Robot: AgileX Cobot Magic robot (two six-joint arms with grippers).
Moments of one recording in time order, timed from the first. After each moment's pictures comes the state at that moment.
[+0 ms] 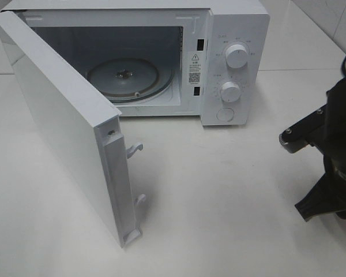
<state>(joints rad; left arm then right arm) -0.04 0.00 -0.50 -0.29 1.06 0.22 0.66 1.51 -0.63 -0.70 0.94 0.90</state>
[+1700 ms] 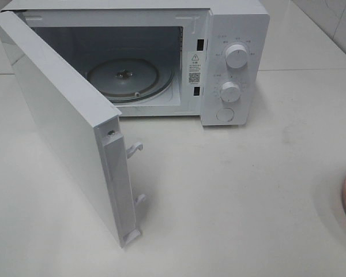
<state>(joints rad) -0.04 0.00 -0.50 -0.29 1.06 0.22 0.47 0.29 -0.55 -0.17 1.16 0.18</state>
